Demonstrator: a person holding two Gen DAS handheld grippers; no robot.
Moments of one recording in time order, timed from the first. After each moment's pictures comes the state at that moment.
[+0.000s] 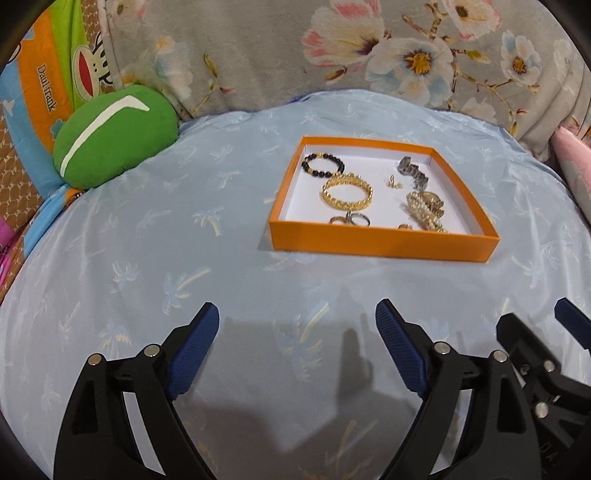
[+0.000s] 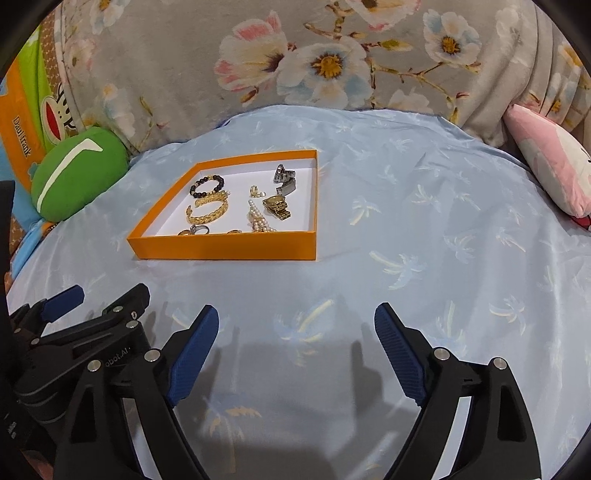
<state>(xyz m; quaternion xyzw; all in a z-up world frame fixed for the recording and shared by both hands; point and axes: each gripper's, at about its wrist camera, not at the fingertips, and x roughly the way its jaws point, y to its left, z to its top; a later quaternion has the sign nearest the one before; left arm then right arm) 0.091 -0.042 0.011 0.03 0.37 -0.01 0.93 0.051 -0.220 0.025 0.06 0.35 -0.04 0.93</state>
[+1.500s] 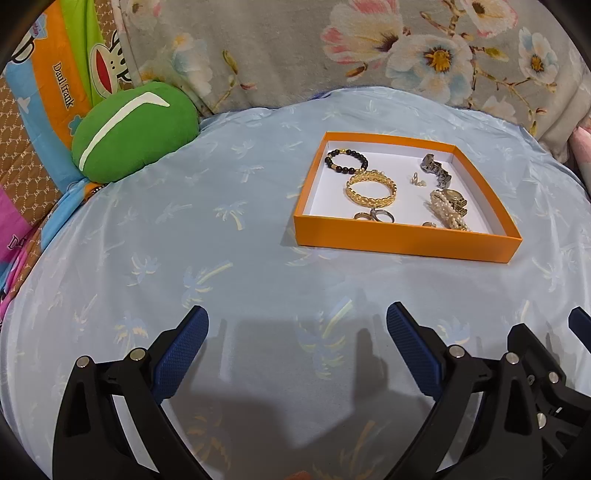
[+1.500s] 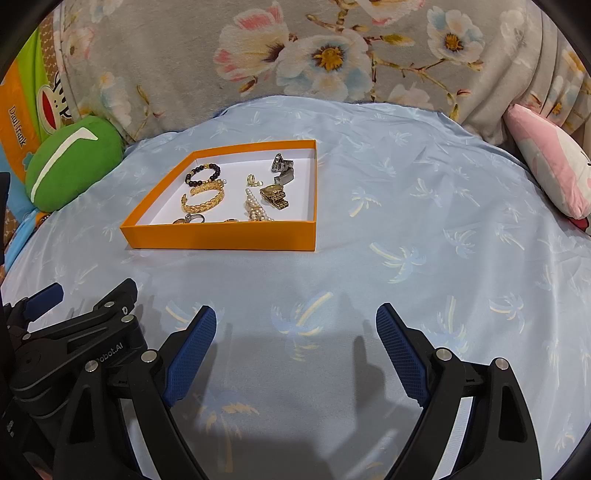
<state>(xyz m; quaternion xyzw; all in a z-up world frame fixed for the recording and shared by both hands) 0.090 -0.039 0.008 0.04 0.36 0.03 0.93 0.055 -0.213 0.020 0.04 0.36 -0.05 0.93</state>
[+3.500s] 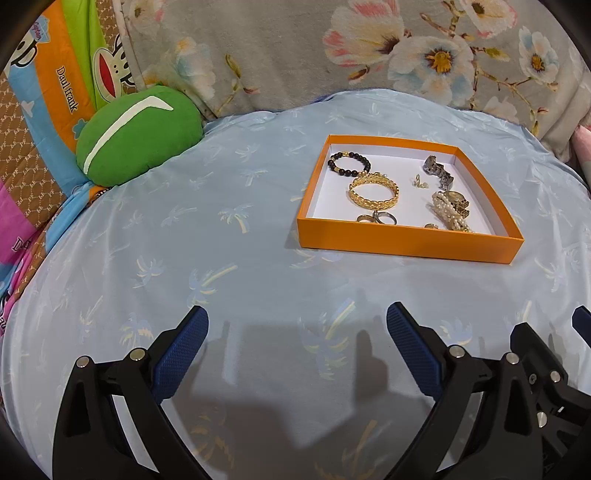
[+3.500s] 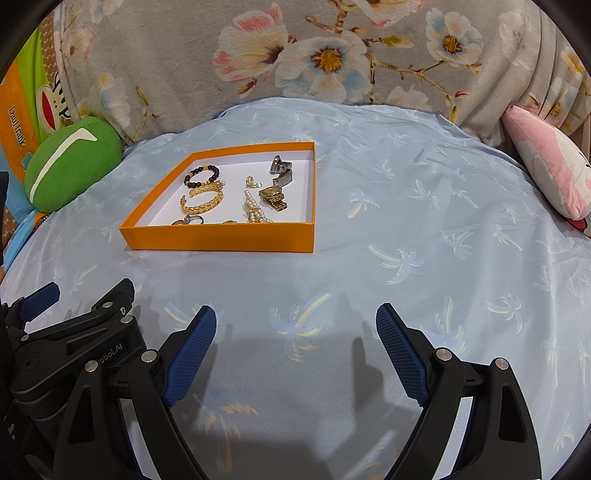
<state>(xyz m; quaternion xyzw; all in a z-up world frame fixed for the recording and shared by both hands) 0.089 -0.040 0.010 0.05 0.36 0.04 0.93 0.054 -0.215 0.021 0.05 0.36 -0.05 0.93</state>
